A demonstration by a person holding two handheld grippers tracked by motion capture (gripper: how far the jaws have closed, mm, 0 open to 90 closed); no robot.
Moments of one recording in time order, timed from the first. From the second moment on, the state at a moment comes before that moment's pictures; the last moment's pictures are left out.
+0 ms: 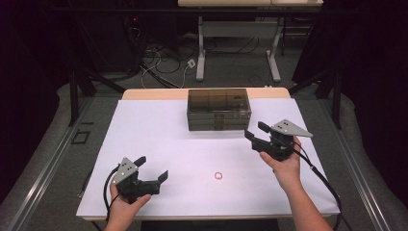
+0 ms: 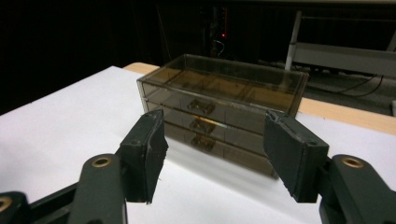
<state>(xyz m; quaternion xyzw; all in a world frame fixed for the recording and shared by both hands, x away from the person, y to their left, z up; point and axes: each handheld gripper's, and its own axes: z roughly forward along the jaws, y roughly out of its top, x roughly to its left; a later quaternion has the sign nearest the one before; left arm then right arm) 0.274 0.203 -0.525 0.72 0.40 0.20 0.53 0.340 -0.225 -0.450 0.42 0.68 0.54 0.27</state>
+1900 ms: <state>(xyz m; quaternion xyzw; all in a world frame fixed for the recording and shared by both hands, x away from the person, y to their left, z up) 0.279 0.212 -0.535 0.72 0.41 0.20 0.52 0.452 -0.144 -0.525 0.59 0.64 0.49 0.02</state>
